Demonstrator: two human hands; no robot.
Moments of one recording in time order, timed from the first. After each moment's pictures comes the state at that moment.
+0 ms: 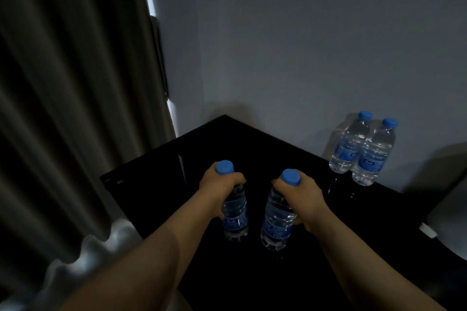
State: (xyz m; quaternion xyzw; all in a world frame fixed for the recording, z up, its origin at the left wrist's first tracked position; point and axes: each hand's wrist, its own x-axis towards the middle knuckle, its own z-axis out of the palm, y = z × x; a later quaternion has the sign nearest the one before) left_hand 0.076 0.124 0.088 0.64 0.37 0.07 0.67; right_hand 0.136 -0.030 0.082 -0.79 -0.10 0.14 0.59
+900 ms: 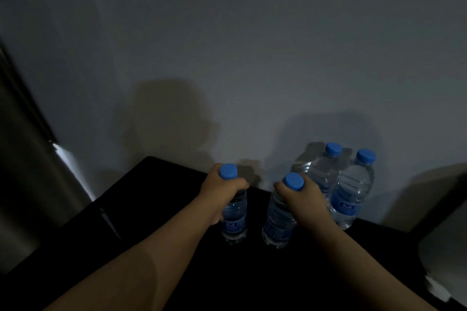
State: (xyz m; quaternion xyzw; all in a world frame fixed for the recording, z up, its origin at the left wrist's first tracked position) left_hand 0.358 0.137 0.079 0.73 0.20 -0.01 0.65; right_hand 0.358 -0.021 0.079 -0.82 0.03 -0.02 0.56
